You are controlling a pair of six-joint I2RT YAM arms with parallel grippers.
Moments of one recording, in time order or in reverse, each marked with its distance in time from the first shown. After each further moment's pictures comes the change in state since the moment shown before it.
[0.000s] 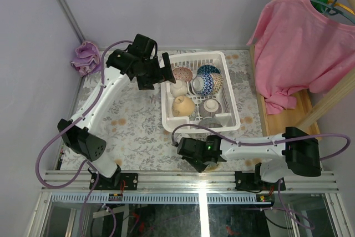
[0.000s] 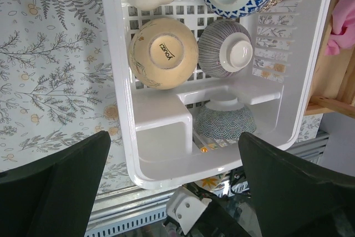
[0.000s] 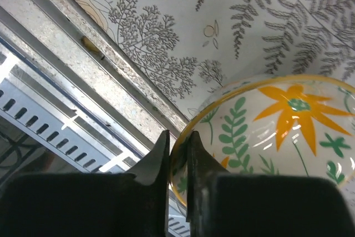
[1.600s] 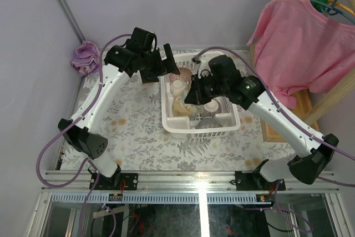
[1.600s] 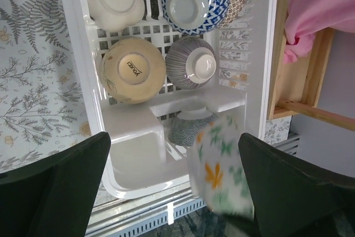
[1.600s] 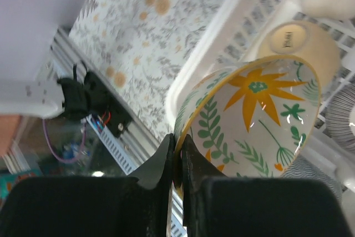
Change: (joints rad) left arm 0.000 0.028 0.104 0.024 0.039 -0.029; right arm -0.554 -0.074 0.656 -0.110 -0.333 -0.068
